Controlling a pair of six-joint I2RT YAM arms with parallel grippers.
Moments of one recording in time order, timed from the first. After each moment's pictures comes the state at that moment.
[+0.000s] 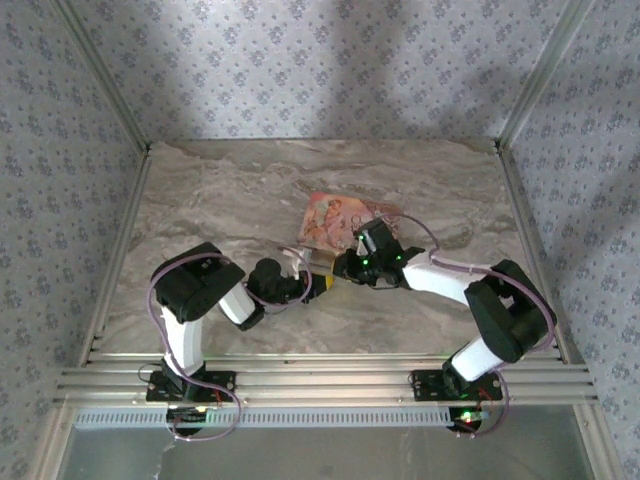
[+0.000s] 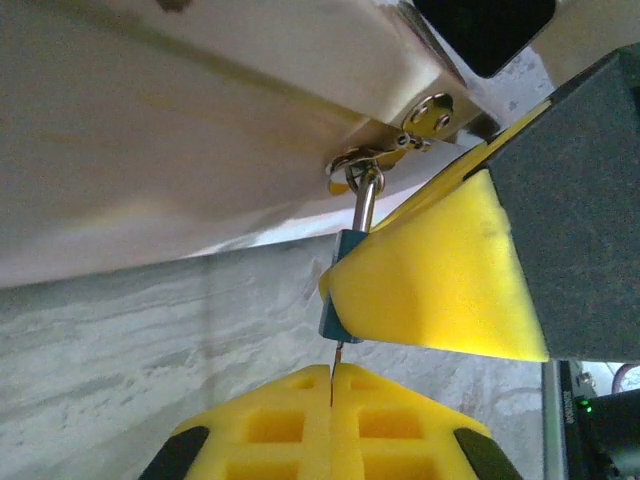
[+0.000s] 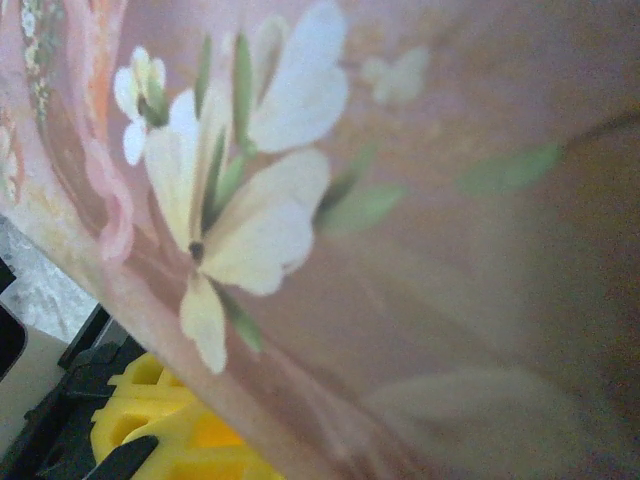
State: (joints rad) left arm -0.75 1.94 0.41 1.25 0.44 -0.73; right arm 0.63 1.55 0.74 -0.06 -0.34 0.86
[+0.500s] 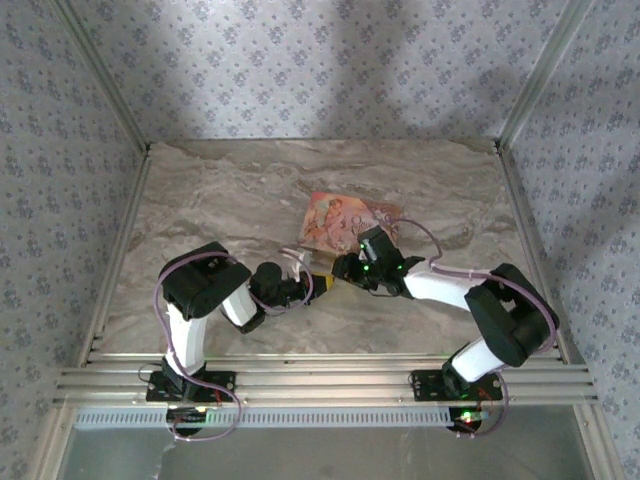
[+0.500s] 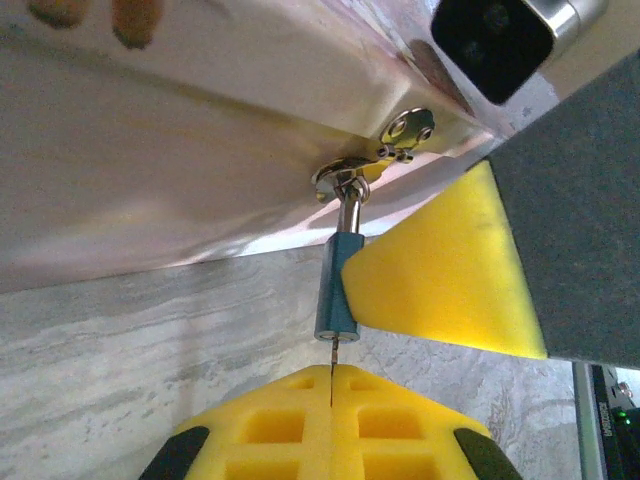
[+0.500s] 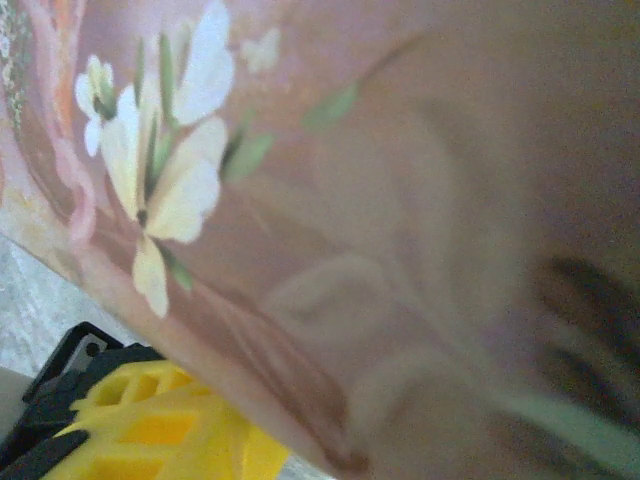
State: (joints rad) left arm -0.77 1.97 0.40 1.32 0.38 -0.69; right arm 0.66 1.51 0.67 0.02 -0.22 0.92
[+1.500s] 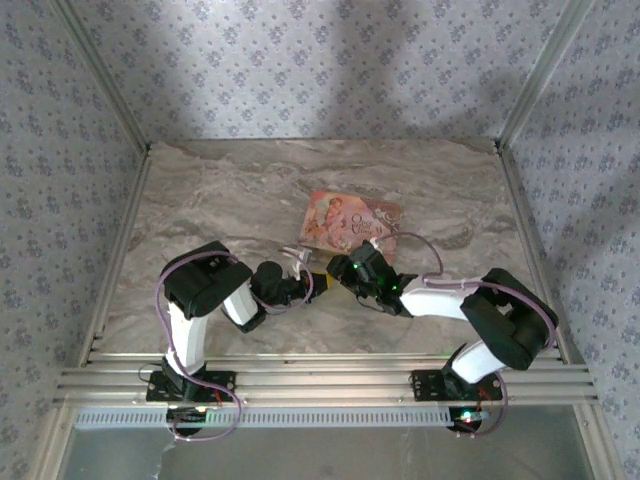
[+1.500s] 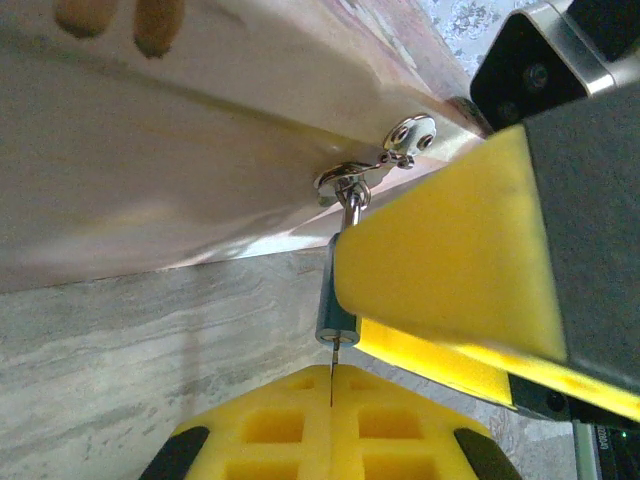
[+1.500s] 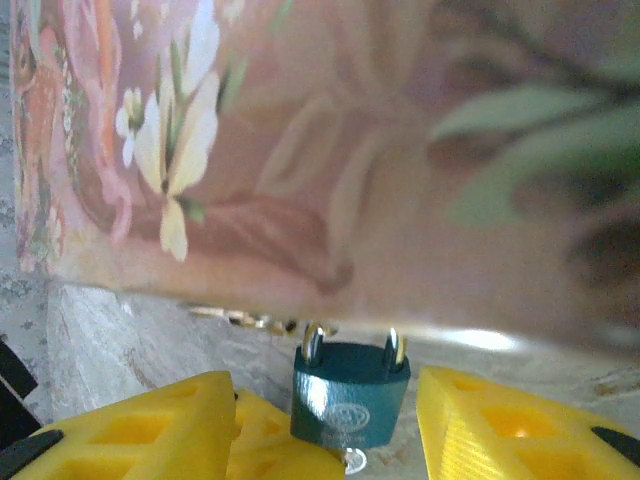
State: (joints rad) left arm -0.77 1.98 0.41 1.33 0.37 -0.72; right arm 0.79 1.51 0.57 0.28 0.05 1.21
